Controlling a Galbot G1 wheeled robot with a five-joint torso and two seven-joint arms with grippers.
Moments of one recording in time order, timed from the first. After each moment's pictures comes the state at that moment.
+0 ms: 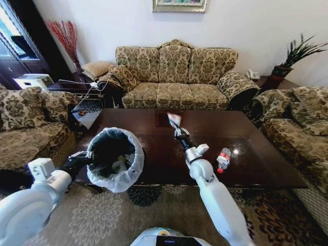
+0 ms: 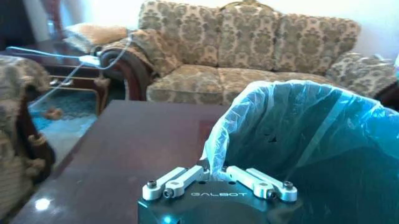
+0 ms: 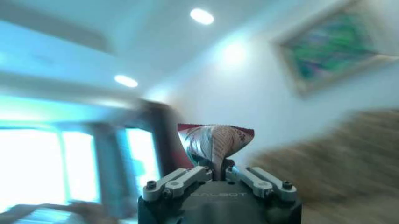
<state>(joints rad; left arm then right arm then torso) 1.88 -0.74 -1.22 -2.50 -1.24 0.50 -0.35 -0.99 1.29 0.11 2.02 0.59 0.06 -0.16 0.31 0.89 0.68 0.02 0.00</state>
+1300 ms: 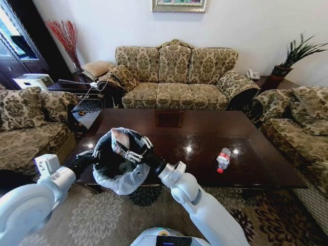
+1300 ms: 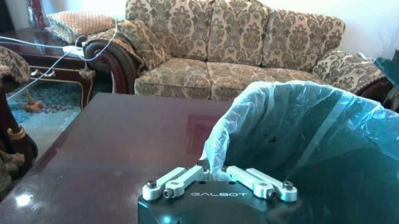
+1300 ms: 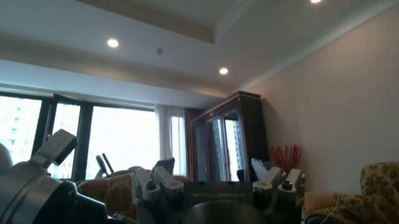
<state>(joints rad) 1.88 -0.74 -1.21 -2.50 -1.27 0.51 -0.33 -0.90 1.31 -0.22 2.05 0.39 0.04 -0.18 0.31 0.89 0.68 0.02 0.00</state>
